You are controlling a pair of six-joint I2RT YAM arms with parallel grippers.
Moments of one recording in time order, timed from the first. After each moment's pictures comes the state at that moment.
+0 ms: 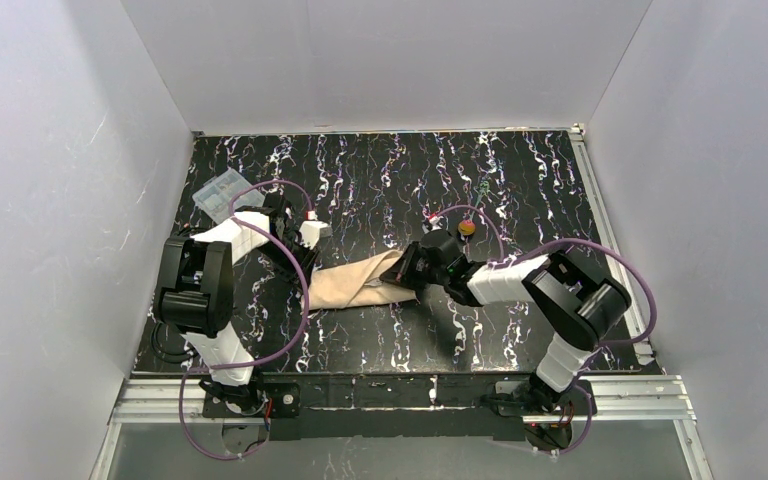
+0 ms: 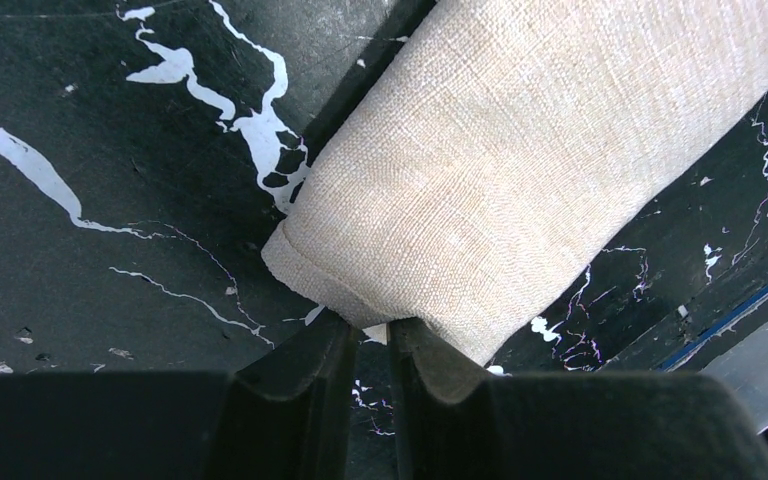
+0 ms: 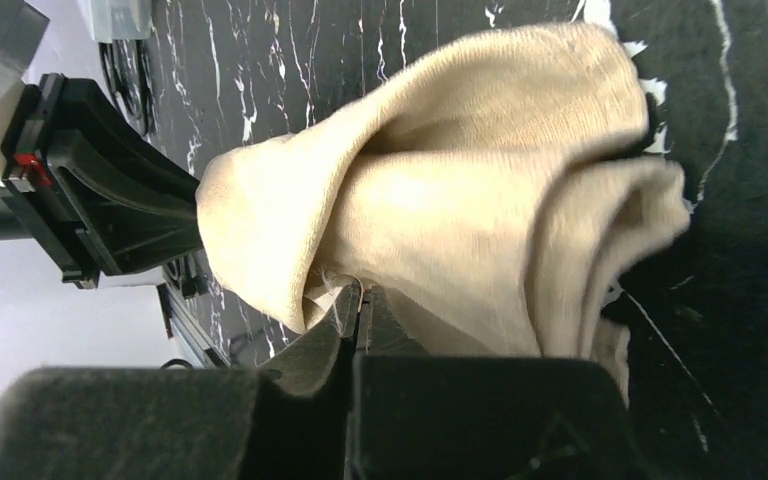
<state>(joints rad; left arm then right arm) -0.16 1.72 1.01 -0.82 0.43 0.44 0.78 1.69 0.68 0.44 -0.18 1.10</state>
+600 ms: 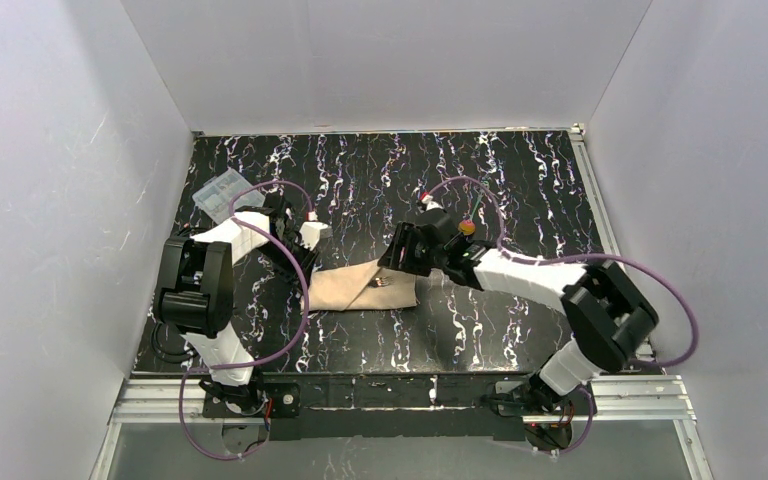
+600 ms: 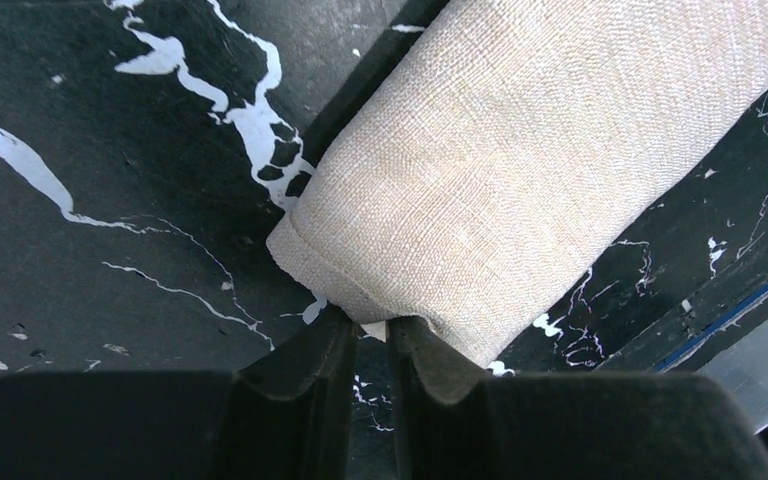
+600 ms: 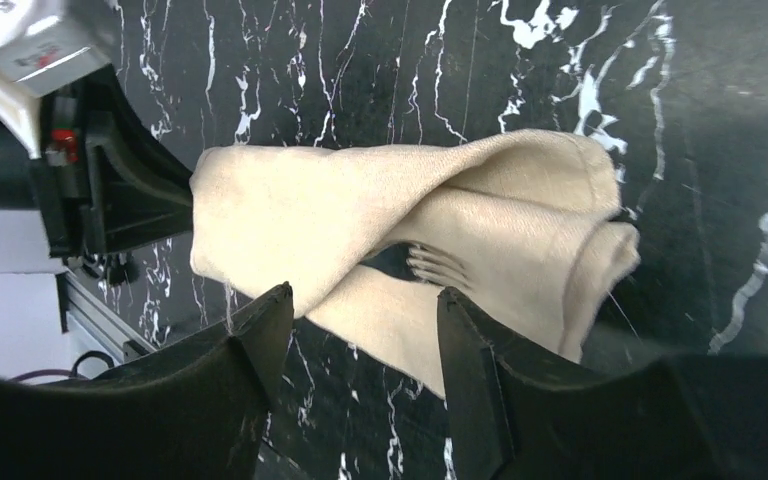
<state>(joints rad) -0.16 1.72 1.01 -0.83 0.43 0.45 0.80 1.58 0.87 0.04 -0.09 0.88</state>
